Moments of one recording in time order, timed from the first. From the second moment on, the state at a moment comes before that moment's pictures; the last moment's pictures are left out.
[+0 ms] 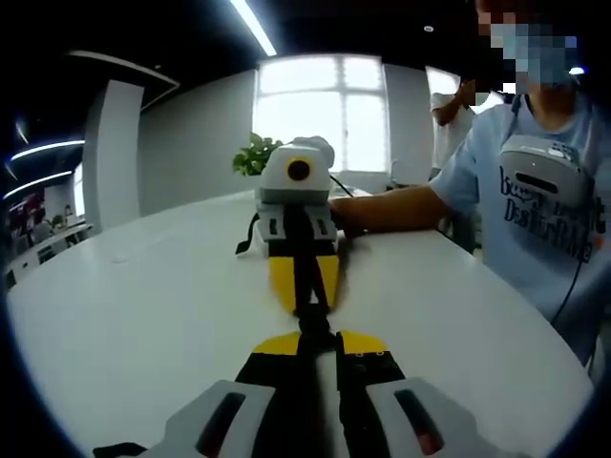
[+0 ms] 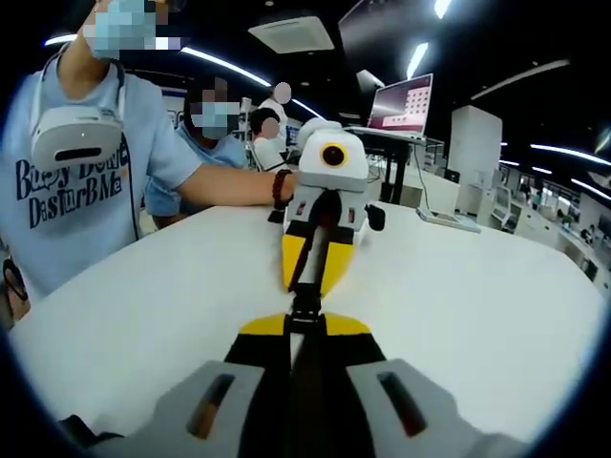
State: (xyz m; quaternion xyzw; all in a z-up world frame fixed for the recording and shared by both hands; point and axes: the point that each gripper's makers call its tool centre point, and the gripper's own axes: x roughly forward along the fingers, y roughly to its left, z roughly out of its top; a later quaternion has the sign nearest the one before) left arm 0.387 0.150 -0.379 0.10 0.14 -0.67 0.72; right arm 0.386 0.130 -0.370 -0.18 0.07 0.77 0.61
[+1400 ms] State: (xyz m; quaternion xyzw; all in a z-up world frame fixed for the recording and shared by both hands) left arm 0.394 0.154 -0.382 0.09 0.14 -0.65 0.74; right arm 0.409 0.130 -0.376 -0.18 0.08 0.75 0.63
